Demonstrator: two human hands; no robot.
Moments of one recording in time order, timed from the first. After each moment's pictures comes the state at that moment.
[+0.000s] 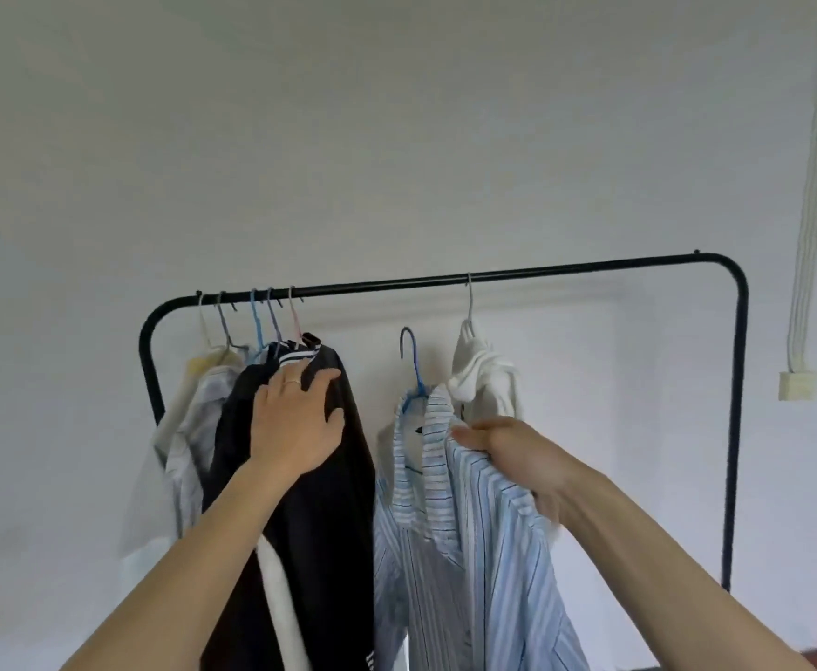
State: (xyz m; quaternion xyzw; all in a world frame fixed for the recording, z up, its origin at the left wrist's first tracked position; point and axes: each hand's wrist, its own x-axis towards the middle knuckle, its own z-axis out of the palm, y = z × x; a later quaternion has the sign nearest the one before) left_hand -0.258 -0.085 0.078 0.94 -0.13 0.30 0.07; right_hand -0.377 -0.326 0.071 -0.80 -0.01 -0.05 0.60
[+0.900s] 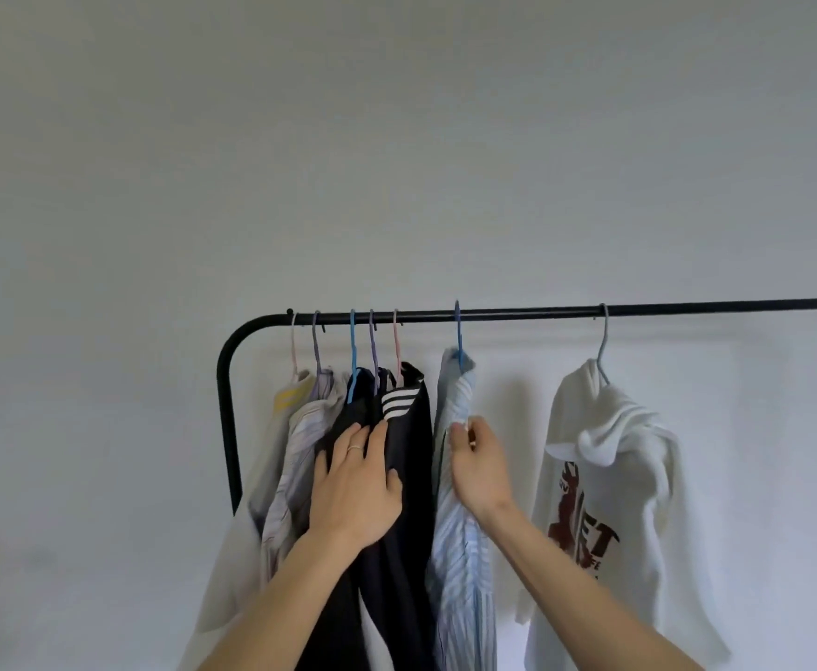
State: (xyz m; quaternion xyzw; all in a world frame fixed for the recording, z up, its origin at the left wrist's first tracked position) left_hand -0.153 -0.008 0.042 0.95 -0.14 0.25 0.15; right_hand -0.160 -0.159 0.050 -0.77 0.01 -0.32 0.55
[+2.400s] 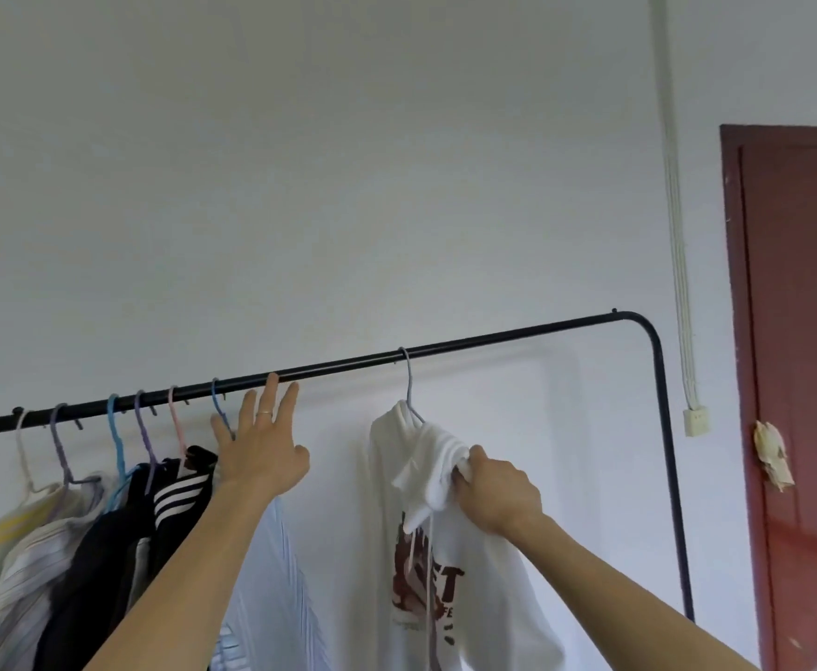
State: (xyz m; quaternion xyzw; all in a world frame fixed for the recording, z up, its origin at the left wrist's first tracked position) left_hand -0.079 -0.167 0.132 0.95 -0.17 0.26 0.04; right_hand -0.223 -0.405 0.072 -0.93 0.23 -0.20 0.21
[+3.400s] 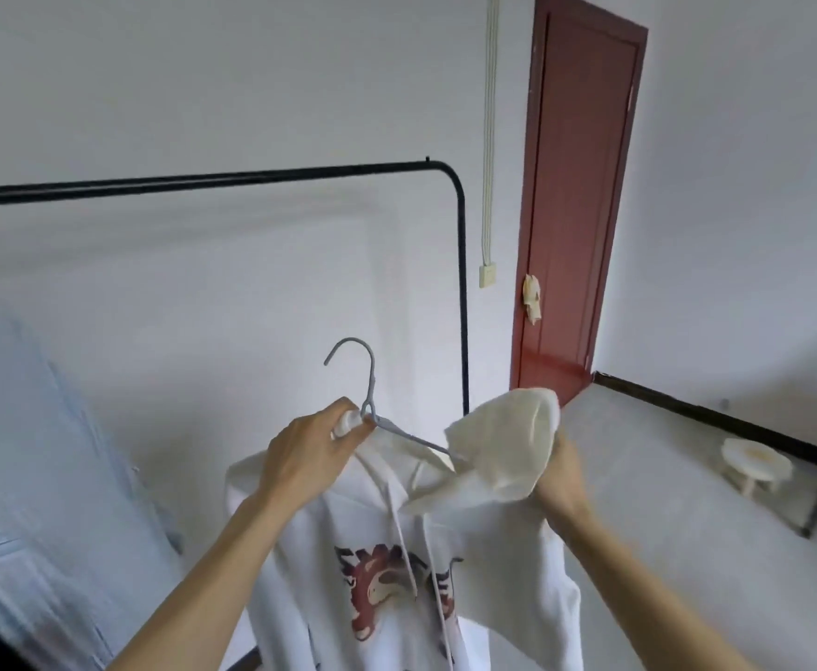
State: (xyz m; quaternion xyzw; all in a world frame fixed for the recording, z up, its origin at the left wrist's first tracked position) left_hand -0.250 -0.306 -0.049 0.83 -0.47 0.09 0.29; right_hand -0.473 -0.464 -0.081 -0.70 0.34 -0.44 0.45
